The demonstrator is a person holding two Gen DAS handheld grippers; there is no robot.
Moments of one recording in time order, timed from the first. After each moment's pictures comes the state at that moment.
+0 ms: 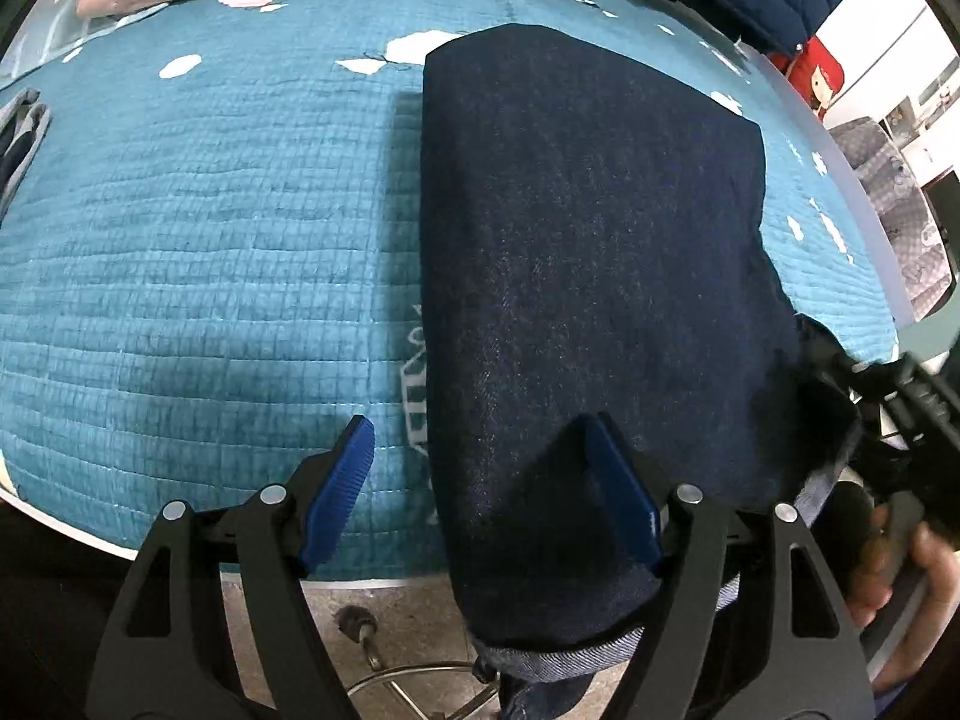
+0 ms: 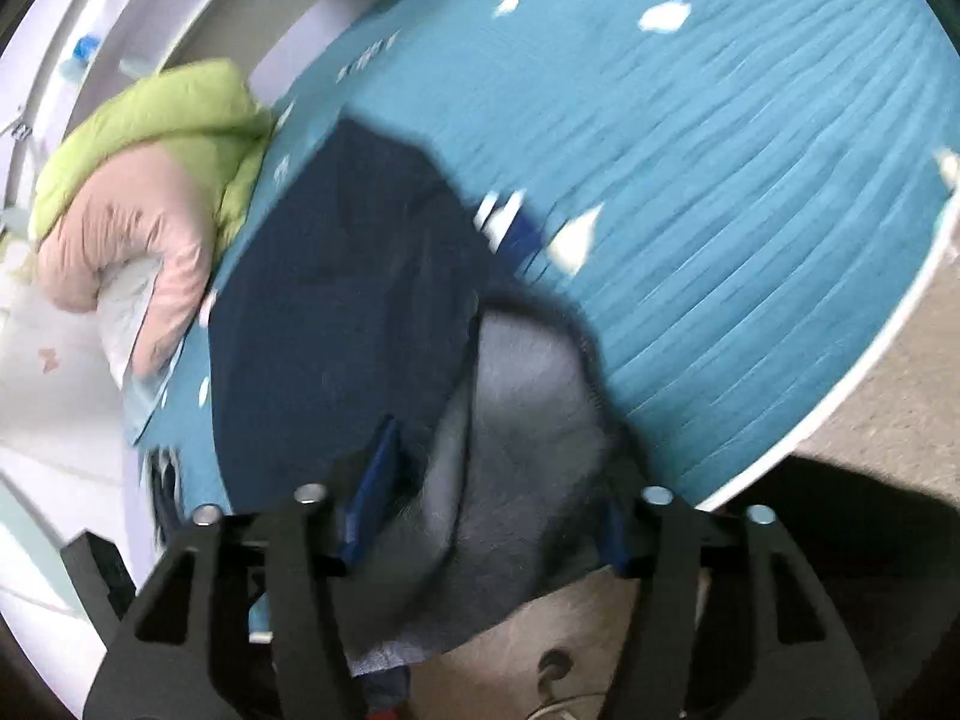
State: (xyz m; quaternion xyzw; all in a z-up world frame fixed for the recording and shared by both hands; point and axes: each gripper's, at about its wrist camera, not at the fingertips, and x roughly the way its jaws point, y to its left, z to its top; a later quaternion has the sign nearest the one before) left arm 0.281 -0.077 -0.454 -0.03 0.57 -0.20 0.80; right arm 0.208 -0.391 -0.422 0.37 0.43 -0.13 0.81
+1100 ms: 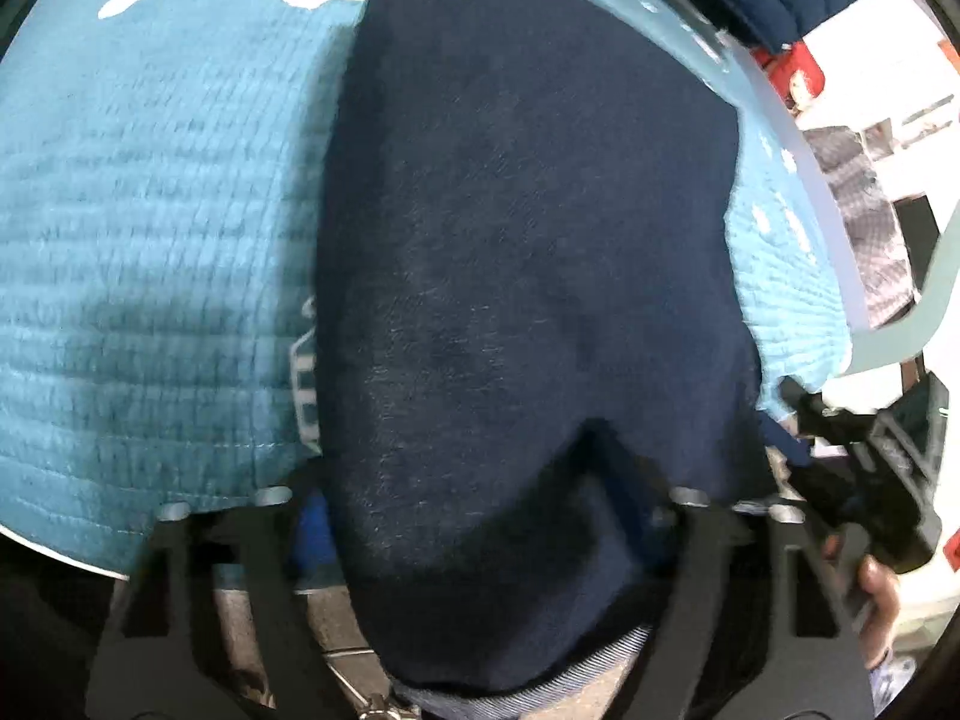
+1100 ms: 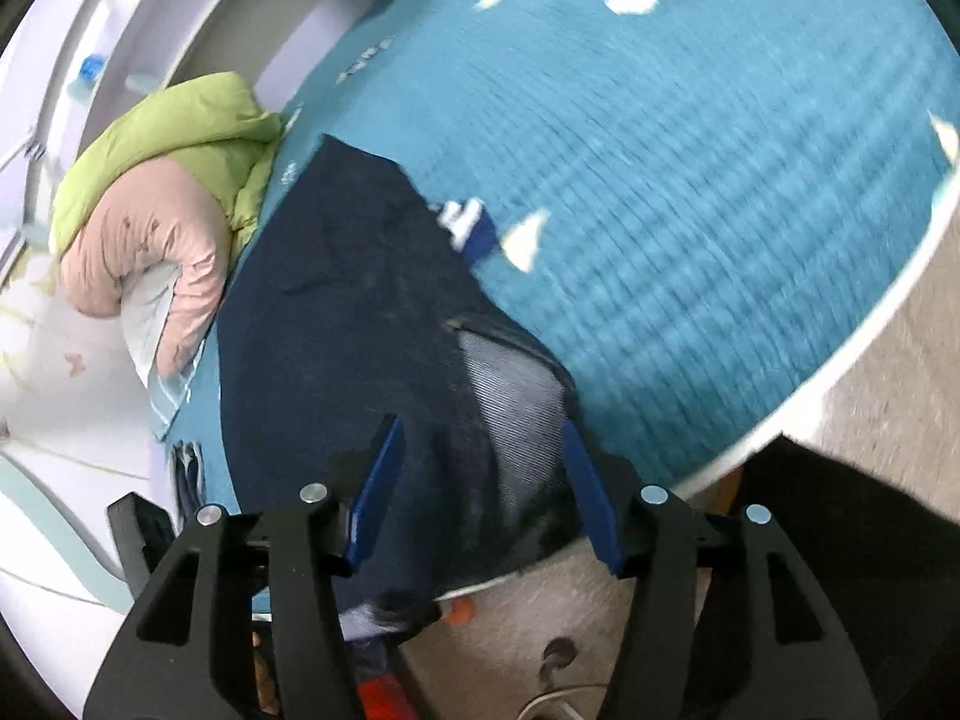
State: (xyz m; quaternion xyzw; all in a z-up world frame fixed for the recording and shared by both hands) left arm 0.295 -0.109 -0.473 -0.08 0.61 -0.25 0.75; right arm 0.183 -0.412 -0.446 0.43 0.46 -0.06 0.77
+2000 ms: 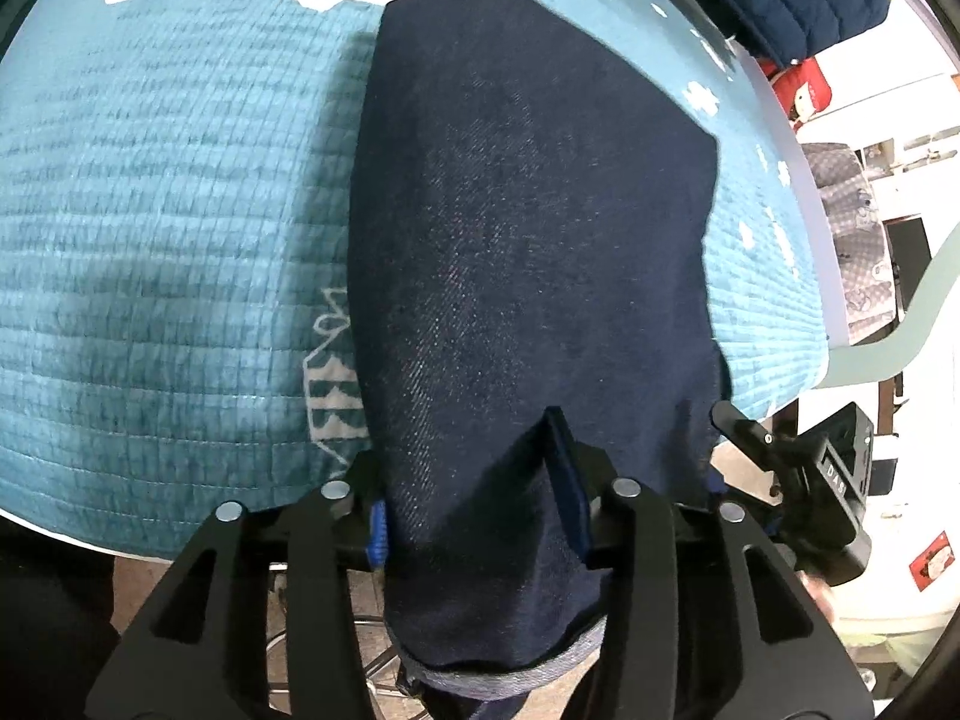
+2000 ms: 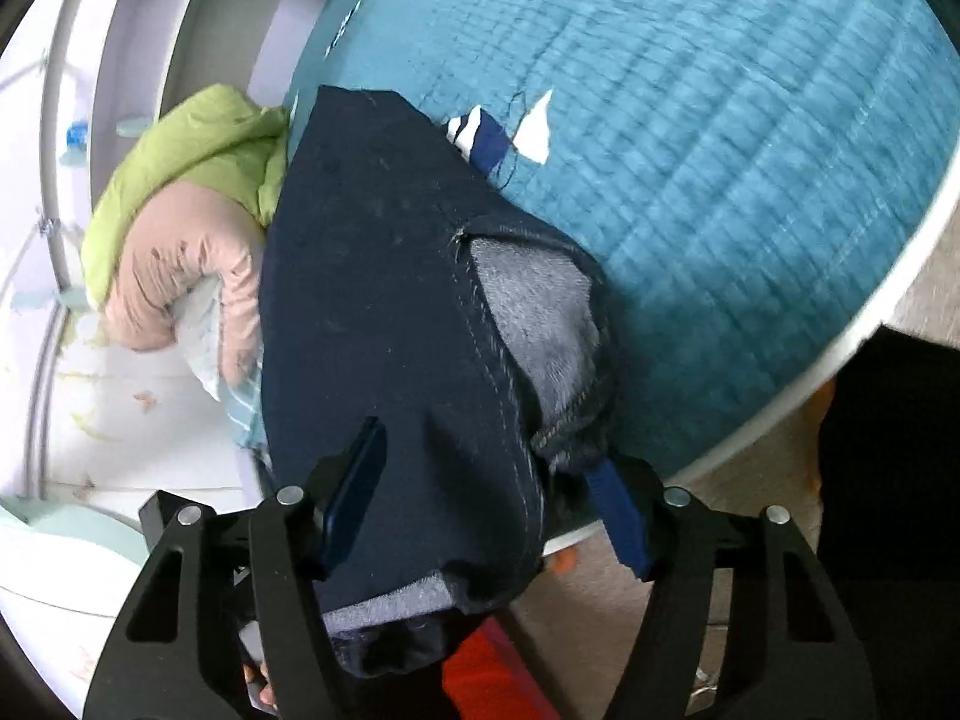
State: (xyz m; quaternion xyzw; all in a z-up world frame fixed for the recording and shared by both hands) left arm 0.311 -0.105 -0.465 -0.12 0.64 -0.25 0.72; right arm 0.192 -0.406 -0.471 0.53 0.46 -0.02 0.71
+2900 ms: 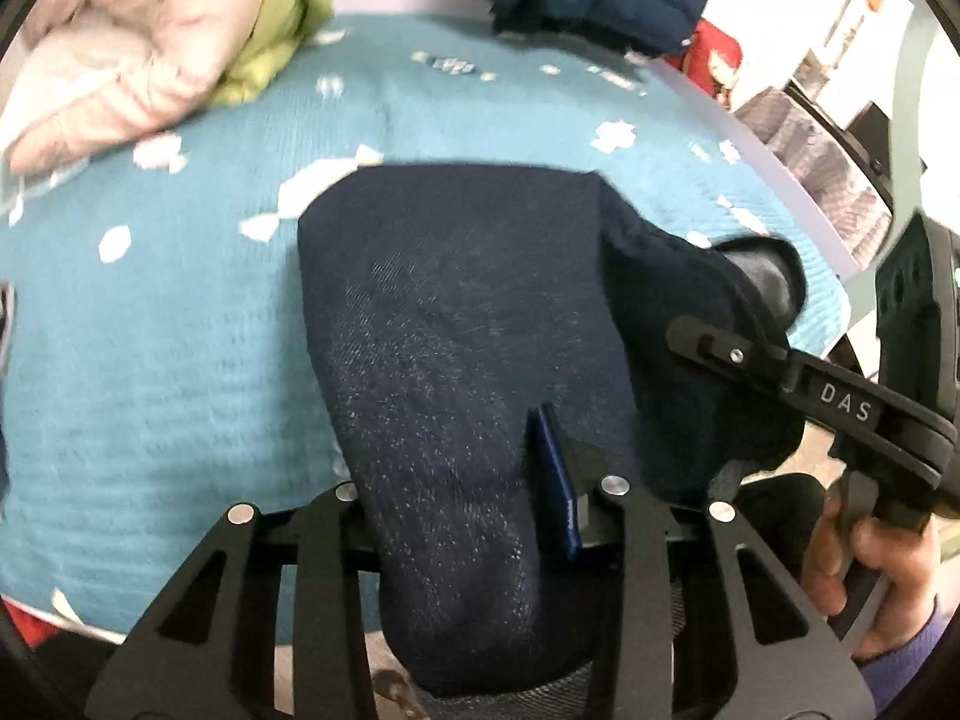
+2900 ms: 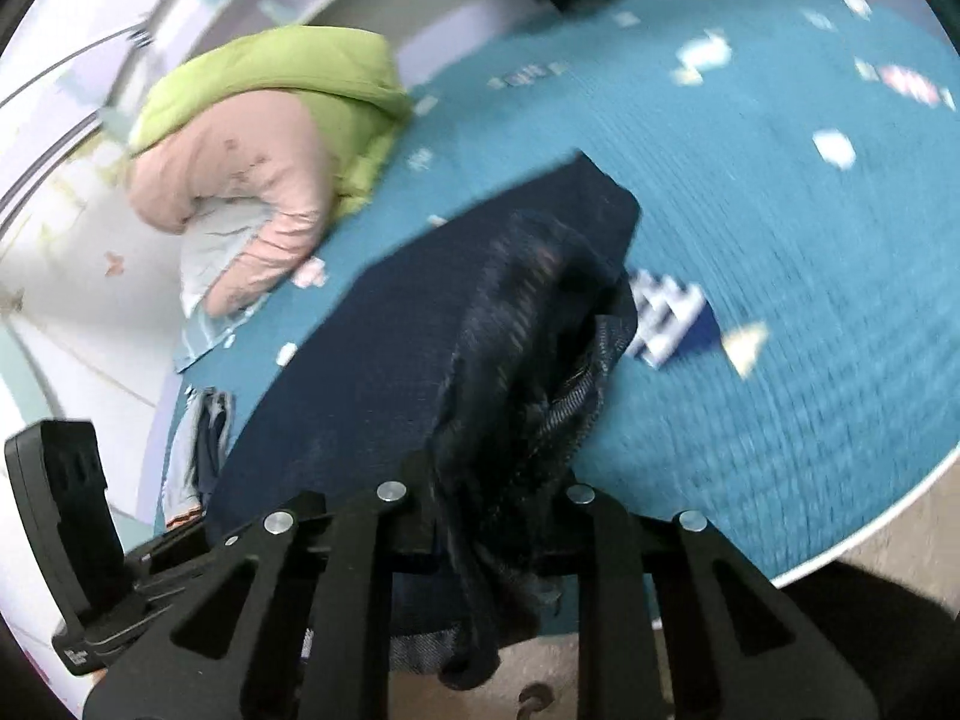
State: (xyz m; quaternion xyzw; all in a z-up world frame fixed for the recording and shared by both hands) left arm 0.279 -0.126 -0.376 0.03 0.48 -0.30 0.83; right arm 0.254 -0.303 -0.344 0.27 0.40 0.03 0.87
